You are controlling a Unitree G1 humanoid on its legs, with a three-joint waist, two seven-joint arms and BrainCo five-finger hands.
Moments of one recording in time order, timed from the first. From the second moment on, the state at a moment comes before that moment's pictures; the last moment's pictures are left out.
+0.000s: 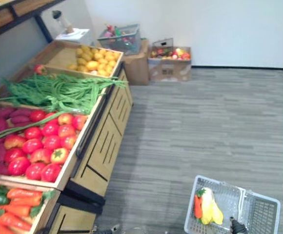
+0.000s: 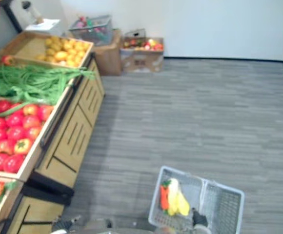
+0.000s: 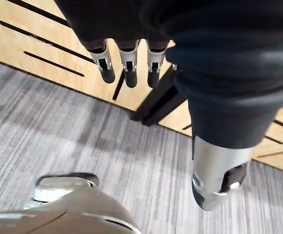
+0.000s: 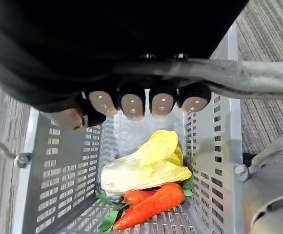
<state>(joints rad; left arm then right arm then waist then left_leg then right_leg) 0.12 0.03 0.36 1.06 0.17 -0.09 0.31 0.03 -0.07 -0.45 1.15 -0.11 -0.14 -0.12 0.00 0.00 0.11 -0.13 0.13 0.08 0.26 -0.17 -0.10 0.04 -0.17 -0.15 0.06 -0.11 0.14</state>
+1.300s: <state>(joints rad) 0.12 0.08 0.32 1.15 0.15 -0.09 0.21 0.04 -0.05 -0.39 1.19 -0.05 -0.15 -0.11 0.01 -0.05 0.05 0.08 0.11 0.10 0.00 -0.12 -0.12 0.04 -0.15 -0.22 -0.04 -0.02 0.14</state>
